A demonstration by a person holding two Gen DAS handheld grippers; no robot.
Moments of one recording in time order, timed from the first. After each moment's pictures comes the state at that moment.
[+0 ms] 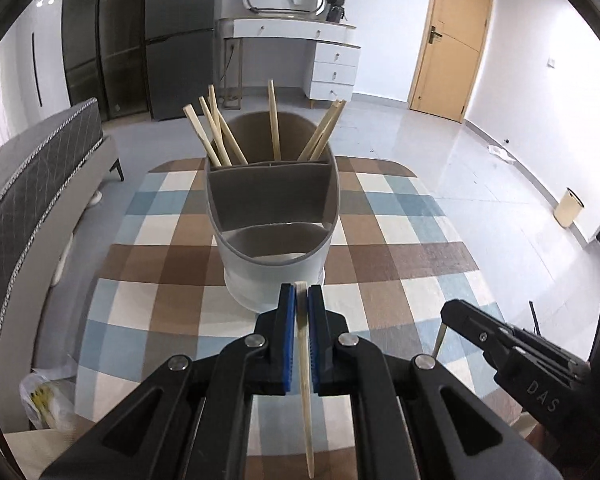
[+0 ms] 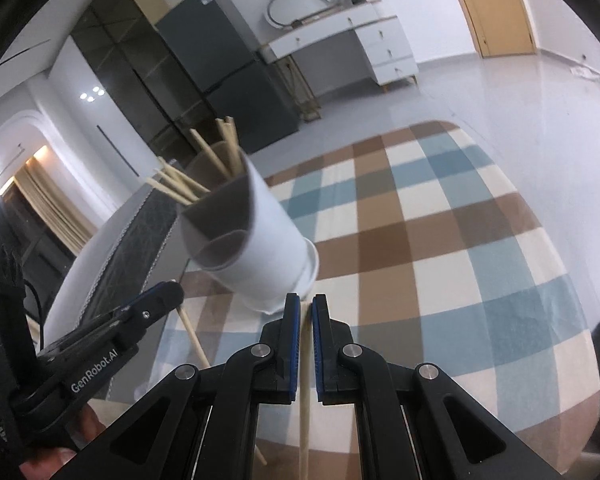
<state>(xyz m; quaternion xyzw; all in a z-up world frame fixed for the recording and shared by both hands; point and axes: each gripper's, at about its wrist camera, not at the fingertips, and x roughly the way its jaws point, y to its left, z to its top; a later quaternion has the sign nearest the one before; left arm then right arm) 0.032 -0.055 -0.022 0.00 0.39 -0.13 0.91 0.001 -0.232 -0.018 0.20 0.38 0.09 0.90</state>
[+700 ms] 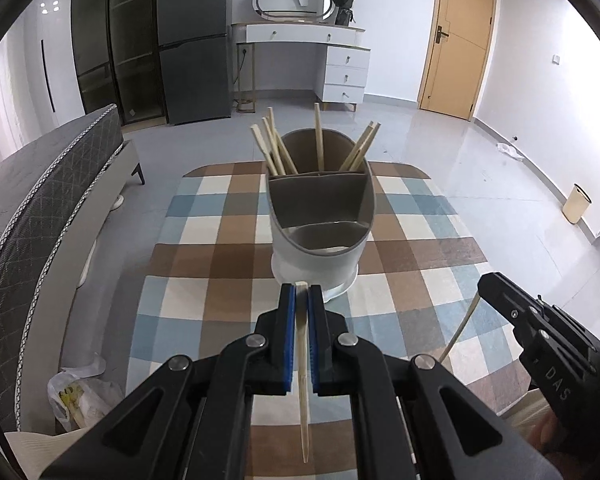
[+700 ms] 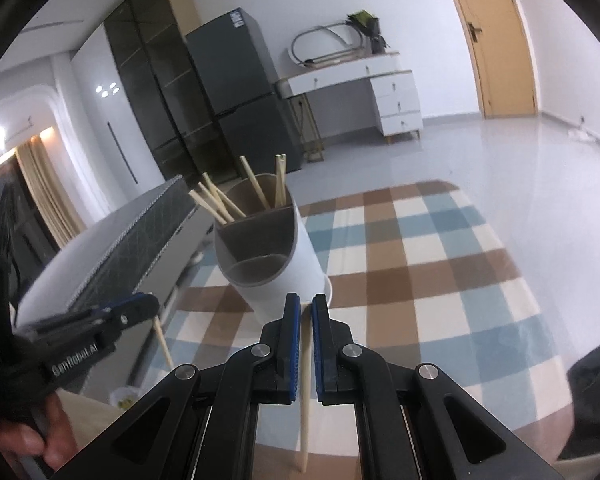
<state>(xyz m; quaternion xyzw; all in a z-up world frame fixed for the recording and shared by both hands) 0.022 -0.019 -0.011 0.01 0.40 -0.11 0.91 -0.028 -0.193 0.016 0.13 0.31 0.07 0.94</state>
